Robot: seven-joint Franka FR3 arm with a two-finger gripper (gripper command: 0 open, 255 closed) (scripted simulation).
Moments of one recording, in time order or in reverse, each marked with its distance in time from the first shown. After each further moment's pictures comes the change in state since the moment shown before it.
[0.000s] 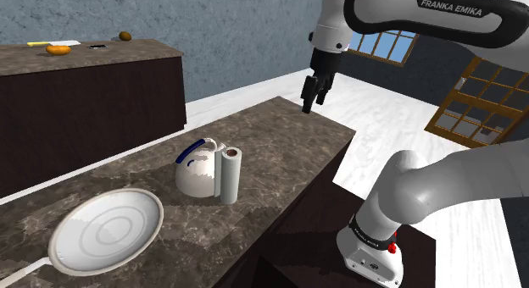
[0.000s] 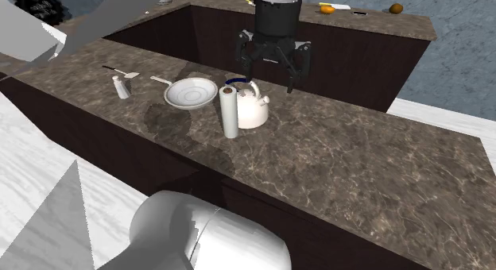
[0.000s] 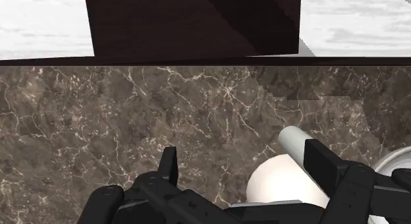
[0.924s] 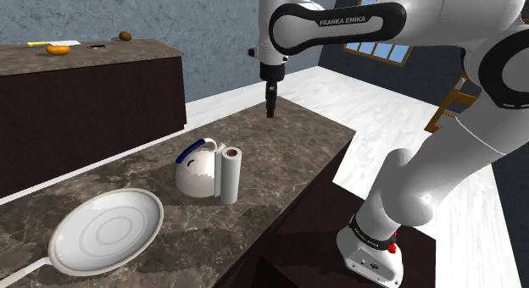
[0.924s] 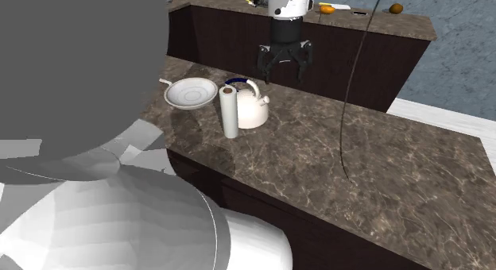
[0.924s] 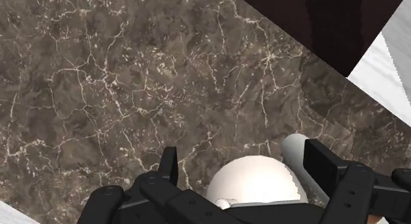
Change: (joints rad) arm 0.133 0.464 -0.068 0.196 -0.120 0.214 -0.519
